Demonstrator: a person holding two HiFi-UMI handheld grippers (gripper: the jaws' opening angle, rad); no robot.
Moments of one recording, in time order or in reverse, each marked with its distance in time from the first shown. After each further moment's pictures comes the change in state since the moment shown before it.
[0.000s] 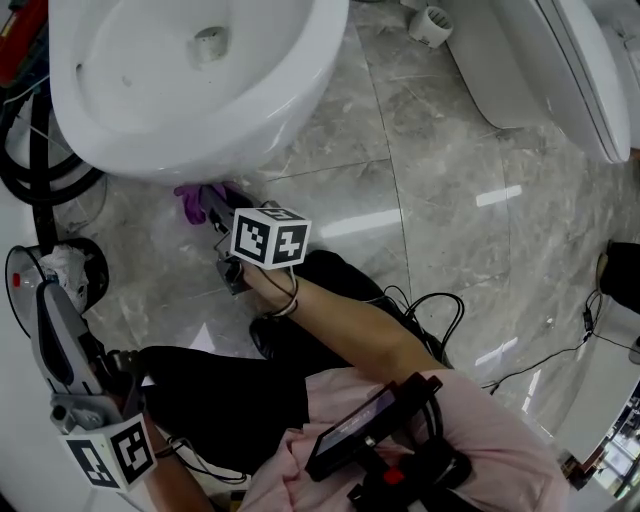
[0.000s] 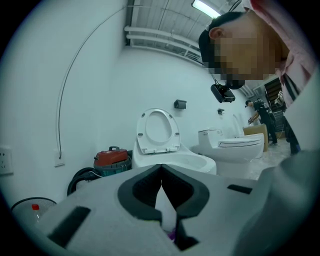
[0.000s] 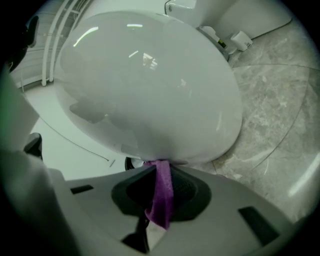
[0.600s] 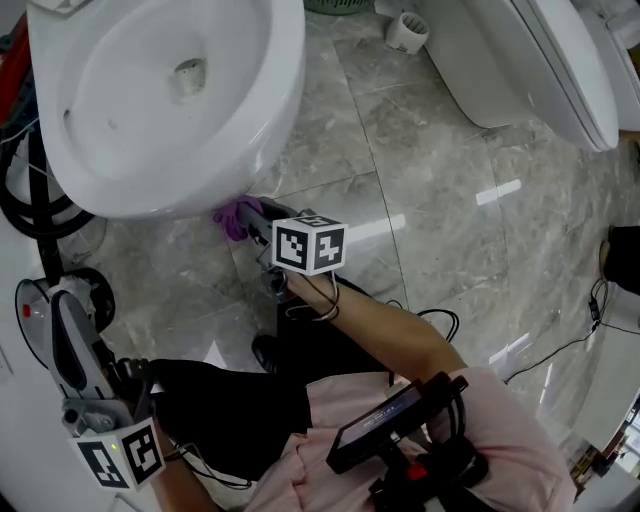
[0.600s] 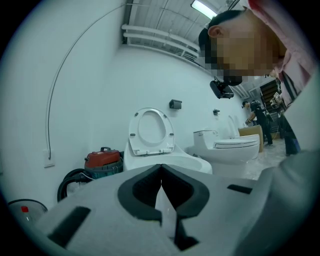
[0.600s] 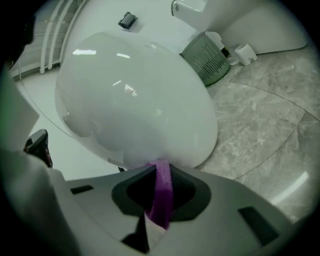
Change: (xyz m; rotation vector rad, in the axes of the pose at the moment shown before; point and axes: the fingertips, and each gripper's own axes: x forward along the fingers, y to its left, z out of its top) left arm 0.028 -0.026 0.006 0.005 0.003 -0.052; right arm -0.058 -0.048 0.047 -0.089 0.080 -0.082
